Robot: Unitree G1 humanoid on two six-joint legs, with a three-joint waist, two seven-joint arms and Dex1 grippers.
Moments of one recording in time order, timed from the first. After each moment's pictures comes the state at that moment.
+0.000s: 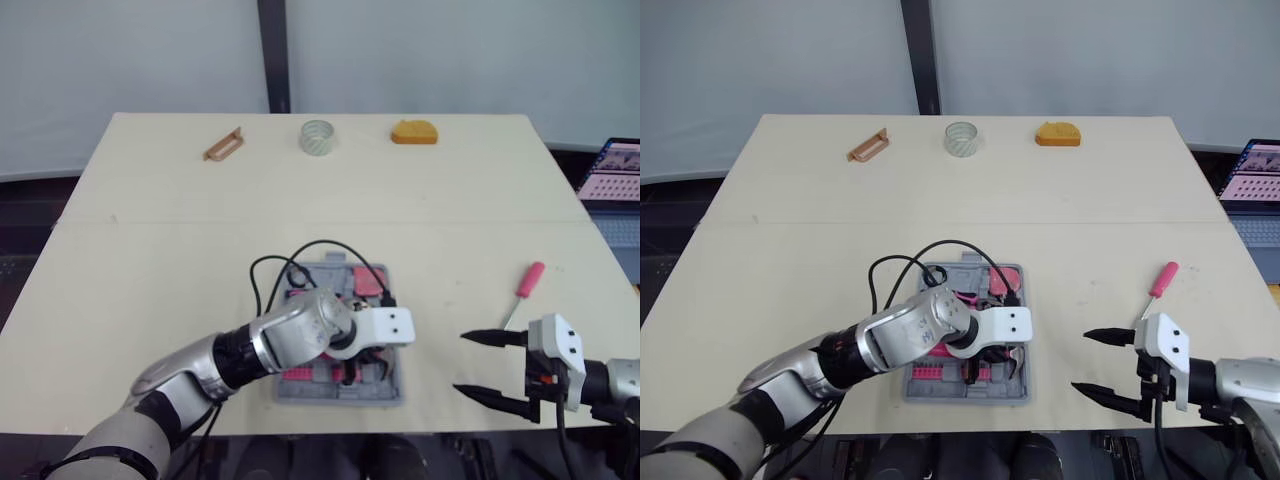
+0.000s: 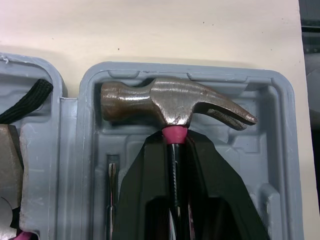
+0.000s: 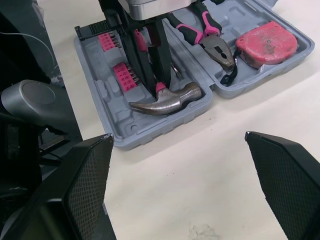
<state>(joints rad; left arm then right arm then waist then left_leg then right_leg) -0.86 0.30 -0.92 -0.19 -0.11 1.16 -0.71 0.32 -0.91 -0.32 -0.36 0.53 0.25 1.19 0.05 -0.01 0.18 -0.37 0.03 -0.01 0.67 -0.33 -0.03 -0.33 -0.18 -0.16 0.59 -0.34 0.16</state>
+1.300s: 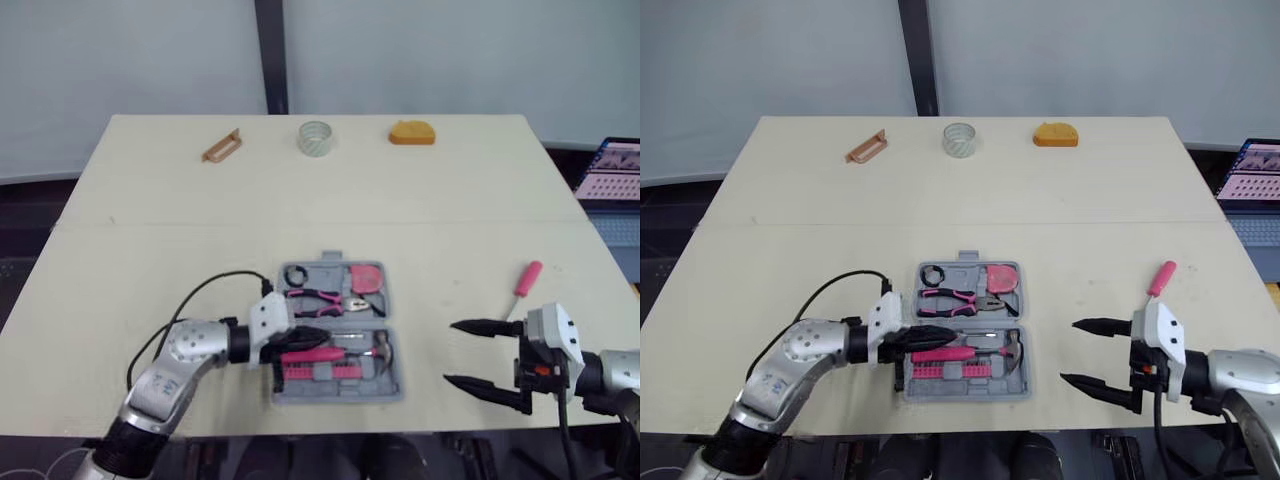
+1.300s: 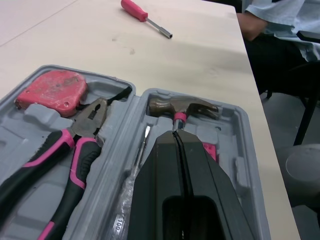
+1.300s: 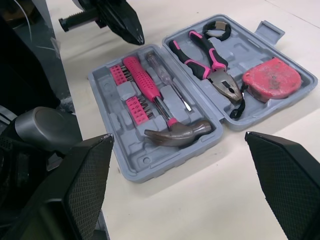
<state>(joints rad) -0.14 0.52 -0.24 -0.26 -0.25 0.24 -0.92 0.26 -0.88 -0.31 -0.39 0.60 0.29 1.21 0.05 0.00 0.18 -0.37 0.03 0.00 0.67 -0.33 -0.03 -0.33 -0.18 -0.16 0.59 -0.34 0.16</state>
